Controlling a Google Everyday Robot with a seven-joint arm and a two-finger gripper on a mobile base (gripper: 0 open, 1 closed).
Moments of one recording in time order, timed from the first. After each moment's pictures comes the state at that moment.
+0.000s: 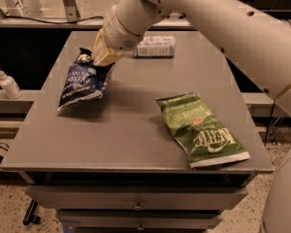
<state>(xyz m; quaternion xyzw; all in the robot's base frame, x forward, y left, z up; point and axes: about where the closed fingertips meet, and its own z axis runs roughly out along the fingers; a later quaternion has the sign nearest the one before) 0.618 0.124 0.915 -0.80 0.48 0.09 0.34</state>
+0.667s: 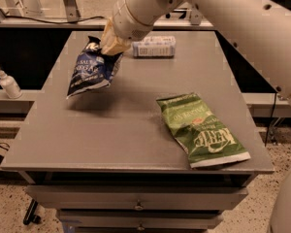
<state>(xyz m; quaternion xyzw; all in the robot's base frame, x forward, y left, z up) 0.636 0.096 0.940 -0.78 0.50 0.06 0.36</state>
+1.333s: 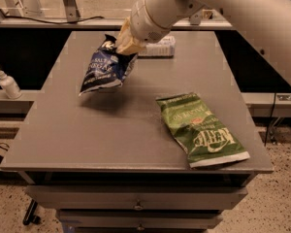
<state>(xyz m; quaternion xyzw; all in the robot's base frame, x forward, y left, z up) 0.636 0.059 0.941 -0.75 0.54 0.05 0.38</state>
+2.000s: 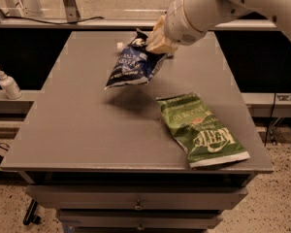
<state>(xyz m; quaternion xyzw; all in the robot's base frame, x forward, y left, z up) 0.628 -0.021 0.950 -0.70 0.59 0.02 0.40</state>
